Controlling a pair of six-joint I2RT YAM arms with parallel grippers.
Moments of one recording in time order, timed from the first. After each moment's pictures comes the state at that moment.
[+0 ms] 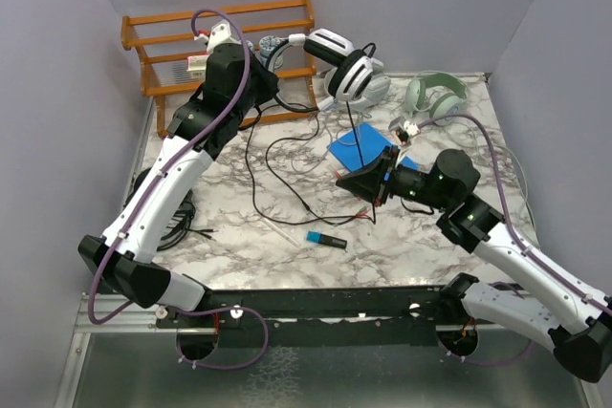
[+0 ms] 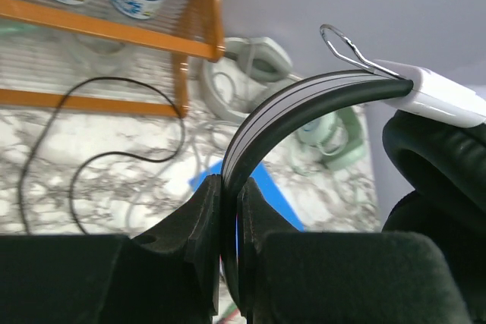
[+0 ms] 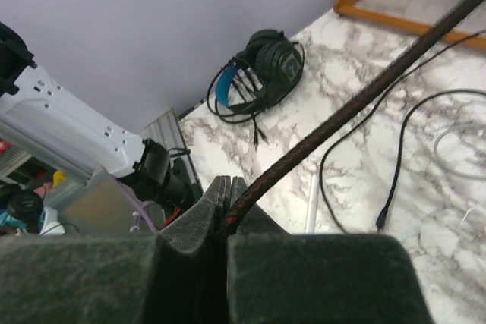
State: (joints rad) left arm -0.49 1.43 1.67 -0.51 -0.23 -0.75; right arm 0.68 0.89 0.75 0.15 -0.52 0.46
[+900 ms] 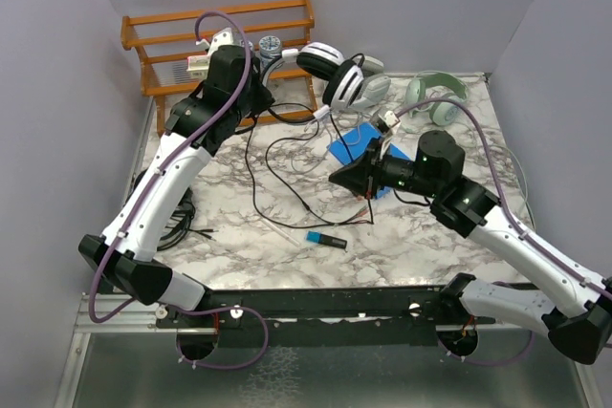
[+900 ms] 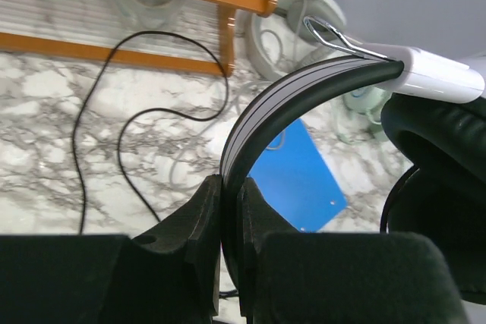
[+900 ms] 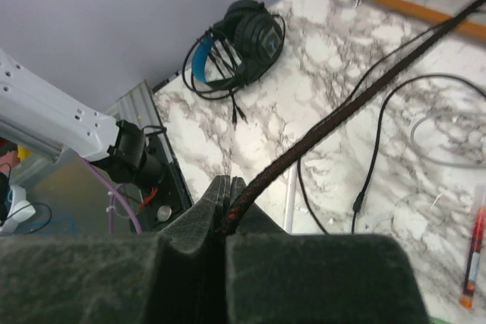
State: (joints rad) left arm -0.49 1.44 1.73 -0.73 -0.25 -0.73; right arm 0.72 1.03 0.95 -0.09 -0.46 0.31
